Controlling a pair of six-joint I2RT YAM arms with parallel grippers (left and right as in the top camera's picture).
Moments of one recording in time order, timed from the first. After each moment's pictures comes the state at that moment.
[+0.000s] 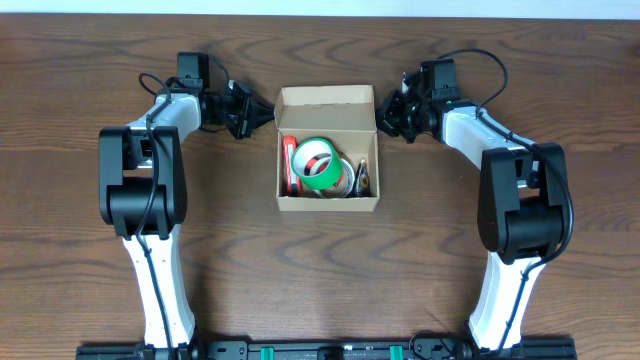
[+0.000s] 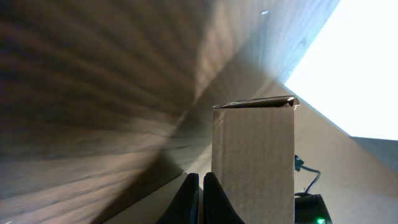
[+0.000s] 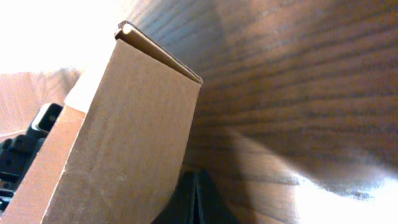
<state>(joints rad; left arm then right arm) -0.01 2.34 1.57 -0.25 1.07 -1.03 0.14 2.15 1.39 -0.23 -0.60 0.74</state>
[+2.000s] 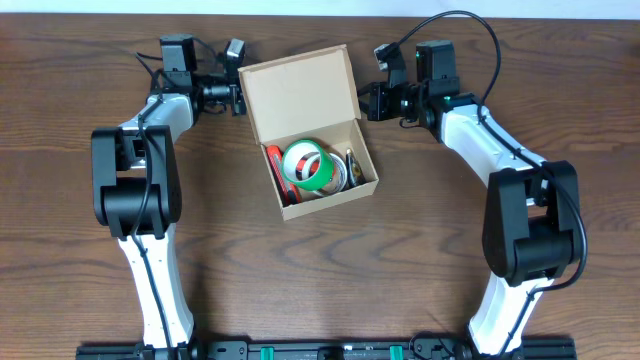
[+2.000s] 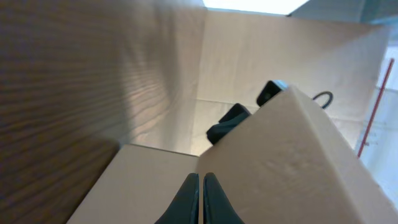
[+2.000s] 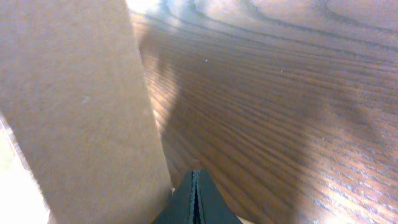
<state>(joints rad) 0.02 2.34 1.57 0.21 1.47 -0.89 0.19 2.02 1.39 -0.17 -0.73 0.21</state>
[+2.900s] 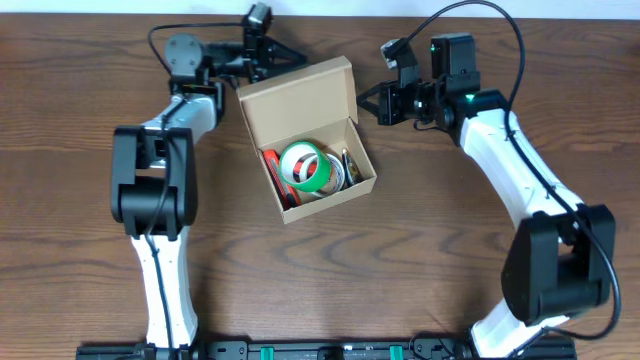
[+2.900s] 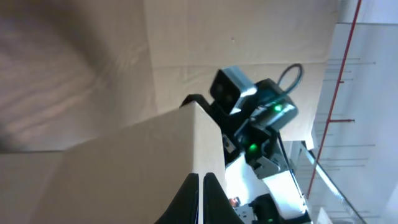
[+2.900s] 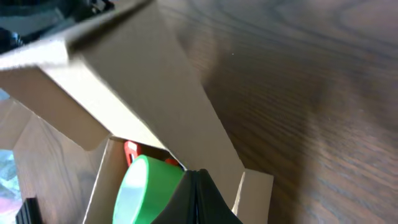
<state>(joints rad) -0.09 2.35 1.58 1.40 1.57 -2.01 0.19 1.80 1.39 -0.42 -0.70 0.10</state>
